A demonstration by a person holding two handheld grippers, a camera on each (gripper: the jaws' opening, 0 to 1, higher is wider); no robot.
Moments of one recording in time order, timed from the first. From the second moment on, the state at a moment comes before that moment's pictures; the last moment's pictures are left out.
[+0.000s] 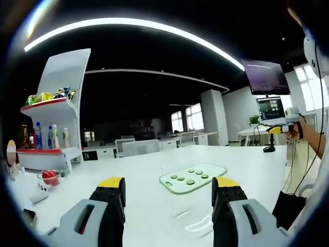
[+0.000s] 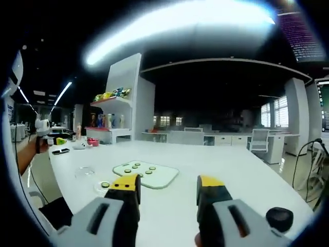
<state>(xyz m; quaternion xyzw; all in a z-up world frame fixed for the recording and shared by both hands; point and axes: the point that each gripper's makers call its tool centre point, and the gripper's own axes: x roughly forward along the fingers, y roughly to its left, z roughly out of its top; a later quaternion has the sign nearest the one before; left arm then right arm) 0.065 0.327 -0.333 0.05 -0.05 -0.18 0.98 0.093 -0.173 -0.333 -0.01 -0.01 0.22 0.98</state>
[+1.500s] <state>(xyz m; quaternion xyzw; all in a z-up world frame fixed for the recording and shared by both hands) 0.059 0.305 -0.330 0.06 -0.04 -0.24 0.97 0.070 -0.185 -0.346 0.00 0.01 0.22 0.98</state>
